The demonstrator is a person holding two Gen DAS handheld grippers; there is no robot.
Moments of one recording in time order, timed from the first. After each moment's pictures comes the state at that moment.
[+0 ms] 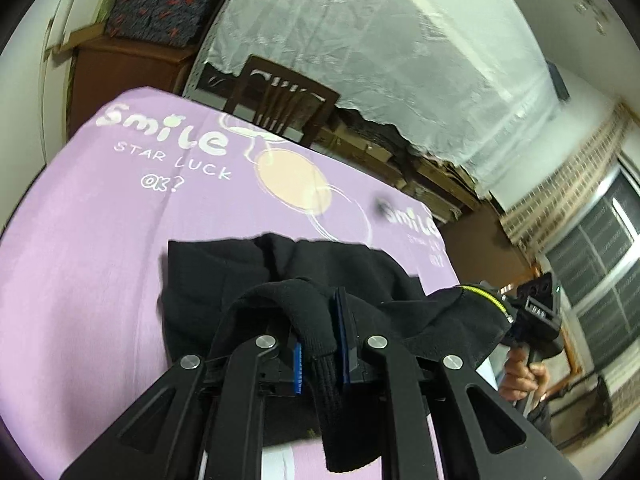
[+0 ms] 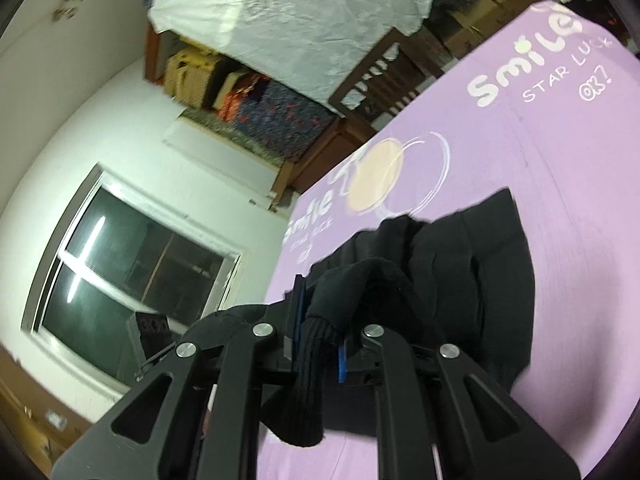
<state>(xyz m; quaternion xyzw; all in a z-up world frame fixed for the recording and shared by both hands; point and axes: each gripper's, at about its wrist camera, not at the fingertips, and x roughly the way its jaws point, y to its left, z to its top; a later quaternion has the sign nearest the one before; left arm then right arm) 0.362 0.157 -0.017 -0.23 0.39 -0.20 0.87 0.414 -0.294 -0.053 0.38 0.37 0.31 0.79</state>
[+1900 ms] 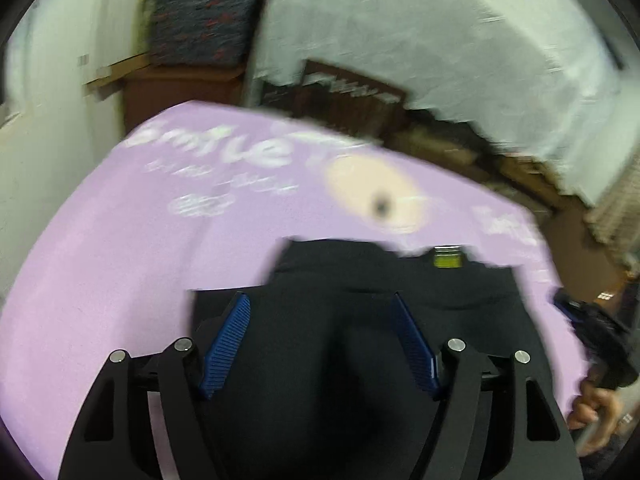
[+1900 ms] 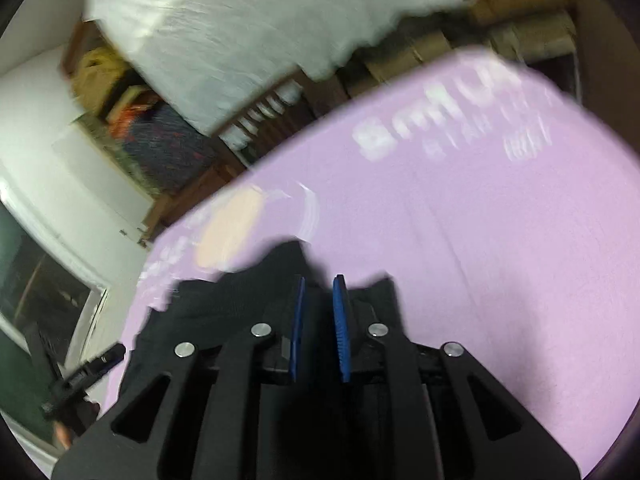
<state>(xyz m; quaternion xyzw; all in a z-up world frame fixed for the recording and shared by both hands) 0.418 0.111 -0.054 -0.13 0.38 -0.08 0.91 0.459 -0.280 -0.095 0.25 0.34 0.12 0.90</state>
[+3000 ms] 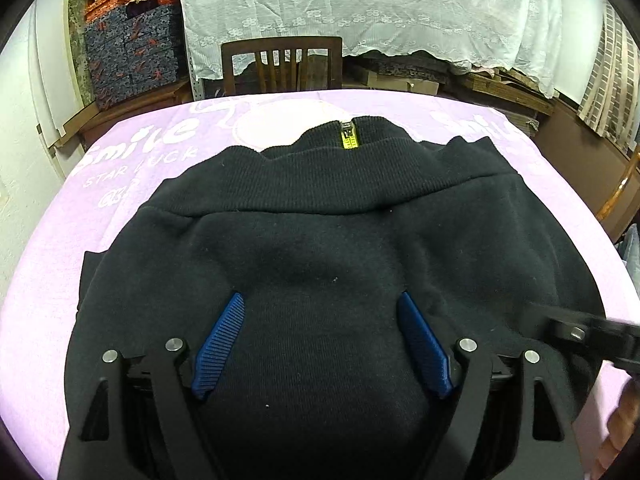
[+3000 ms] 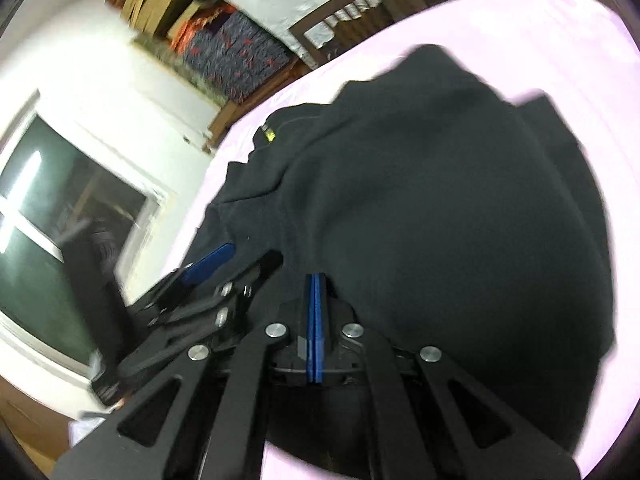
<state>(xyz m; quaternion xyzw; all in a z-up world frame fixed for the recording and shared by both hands) 0.403 0.015 -0.117 0.02 0.41 -0.08 0.91 0.403 -0.214 -0.135 0.26 0.45 0.25 0.82</state>
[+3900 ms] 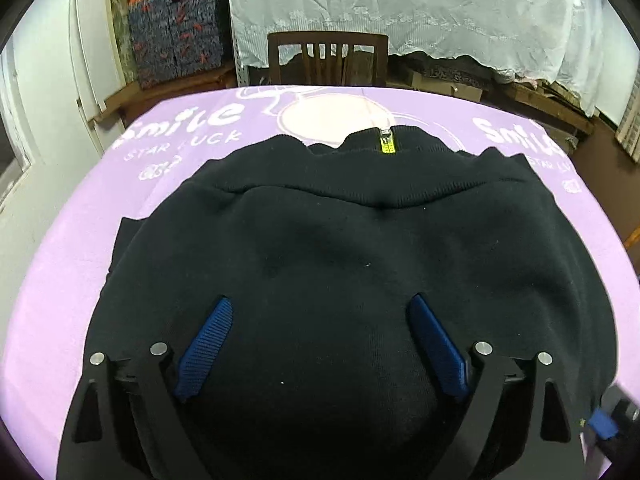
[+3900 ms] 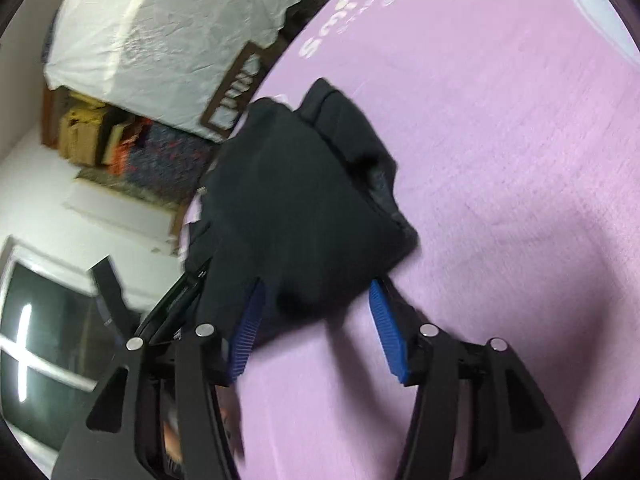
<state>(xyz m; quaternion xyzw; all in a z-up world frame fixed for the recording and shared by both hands) 0.398 0.016 -0.110 0.00 0.42 0.00 0.91 0.286 -0.285 -0.148 0.43 0.40 0.07 0.81</state>
